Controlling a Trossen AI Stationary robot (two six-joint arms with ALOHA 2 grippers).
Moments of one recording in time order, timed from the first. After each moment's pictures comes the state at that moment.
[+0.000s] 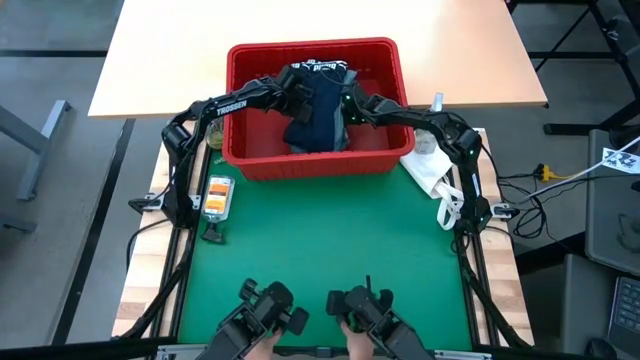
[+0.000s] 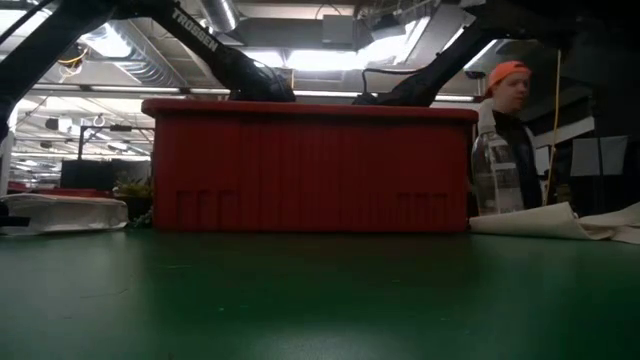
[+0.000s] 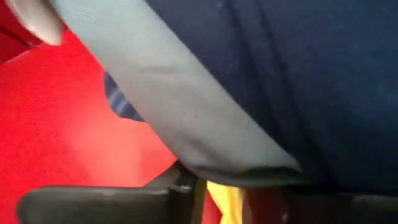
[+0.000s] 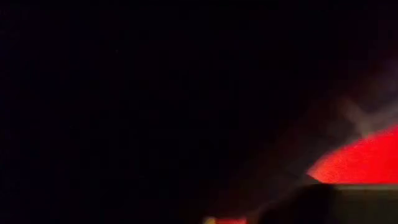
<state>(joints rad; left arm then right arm) 0.81 2.01 1.63 -0.59 -0.12 -0.26 -0.75 2.13 1.58 -0.26 0.13 0.18</state>
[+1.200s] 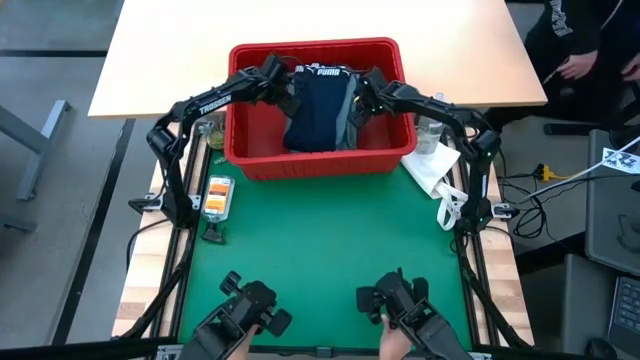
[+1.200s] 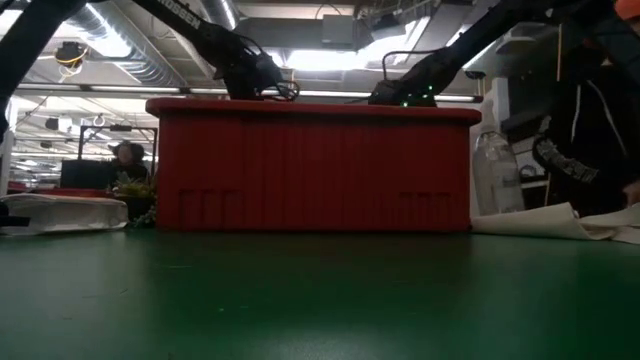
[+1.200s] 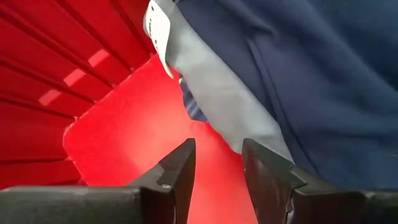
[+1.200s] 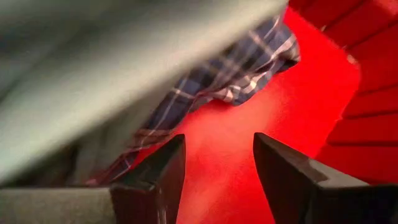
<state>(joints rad) 0.86 1.89 1.63 -0.67 -0.20 -0.01 -0.88 1.99 1.58 -0.52 0.14 -0.12</state>
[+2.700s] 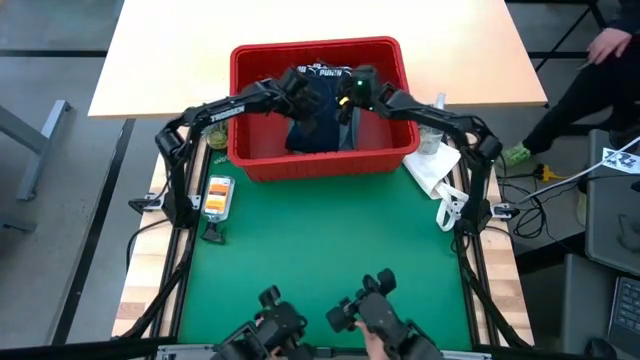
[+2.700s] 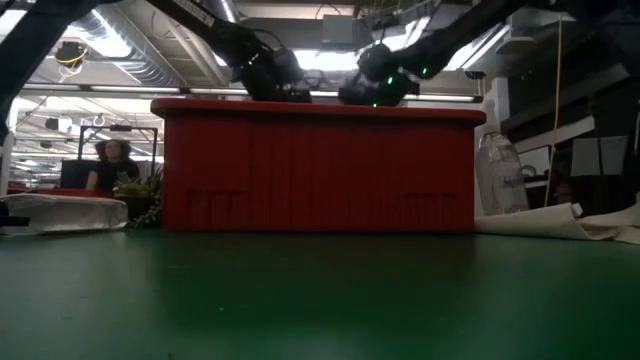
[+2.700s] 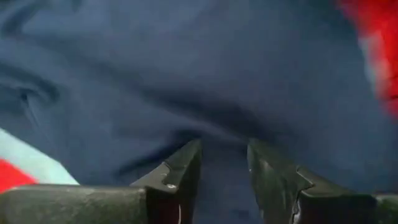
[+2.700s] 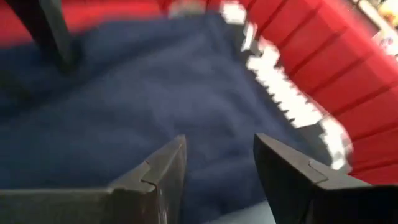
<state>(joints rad) 0.73 1.91 1.63 -0.59 0.06 0.14 -0.74 1.93 1.58 -0.15 0.10 -0.48</state>
